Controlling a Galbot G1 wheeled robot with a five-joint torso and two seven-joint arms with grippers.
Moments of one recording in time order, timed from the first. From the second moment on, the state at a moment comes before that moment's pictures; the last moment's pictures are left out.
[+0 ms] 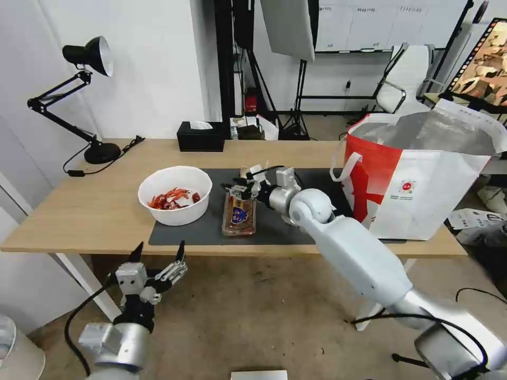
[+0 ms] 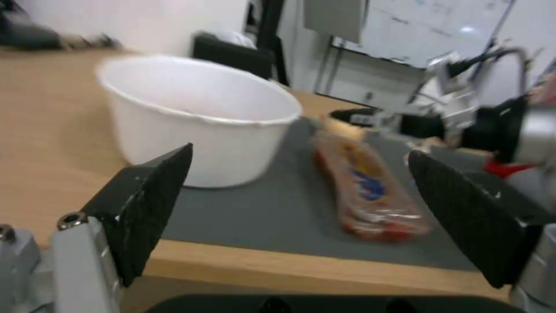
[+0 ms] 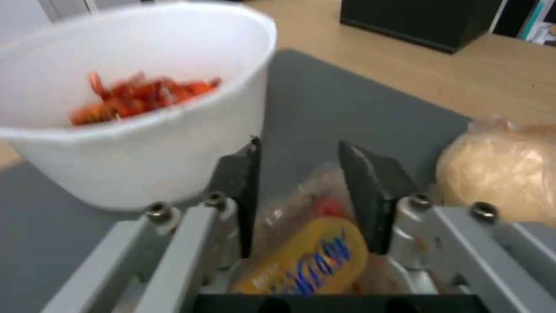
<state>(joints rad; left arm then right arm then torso) 1.69 -1.14 -0.49 -2.36 -0.63 0.09 -0.21 -0.36 1.22 -0.25 1.36 0.65 -0.45 -0.25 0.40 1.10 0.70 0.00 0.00</state>
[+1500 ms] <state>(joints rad) 1.03 -0.99 -0.17 -1.96 -1.44 0.23 -0.32 -0.40 1.18 -0.25 1.41 0.69 -0.55 -0.17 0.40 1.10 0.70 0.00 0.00</state>
